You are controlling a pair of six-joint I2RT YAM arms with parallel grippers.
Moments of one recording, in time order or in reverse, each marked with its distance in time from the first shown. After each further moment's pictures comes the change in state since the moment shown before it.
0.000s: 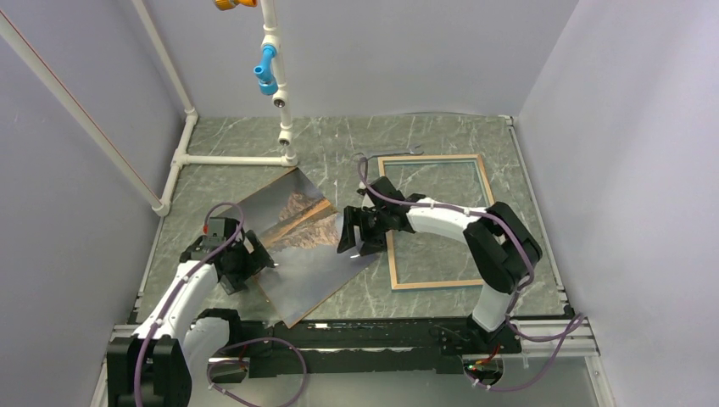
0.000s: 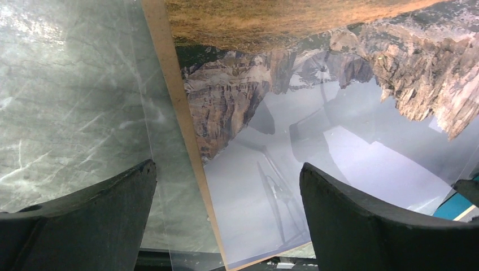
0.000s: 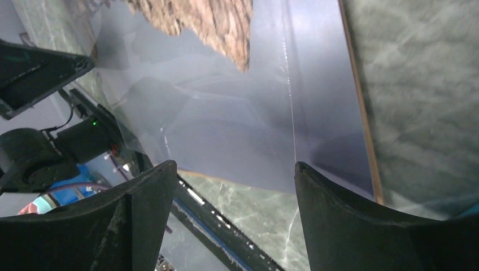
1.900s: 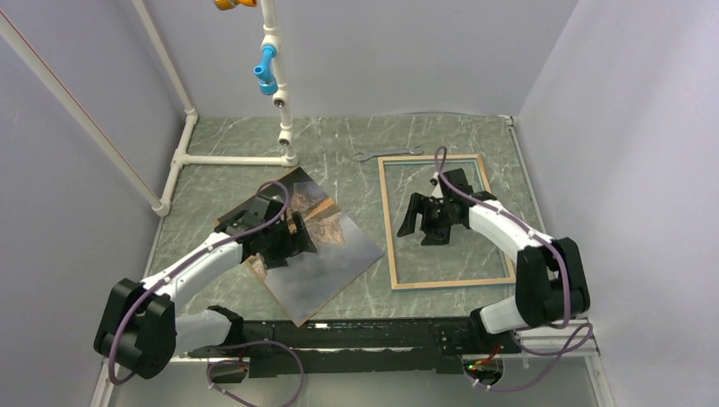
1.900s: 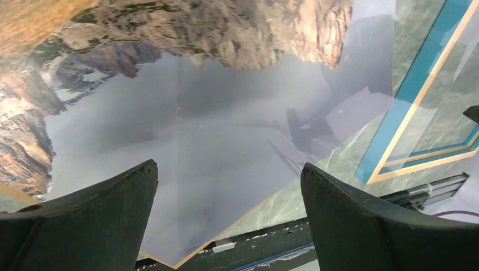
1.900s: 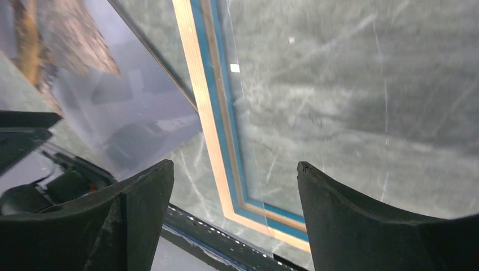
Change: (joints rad) left arm -0.430 0.263 0.229 0.164 0.043 -0.117; right arm -0.409 -0.386 -0.211 -0.292 0.121 -0.169
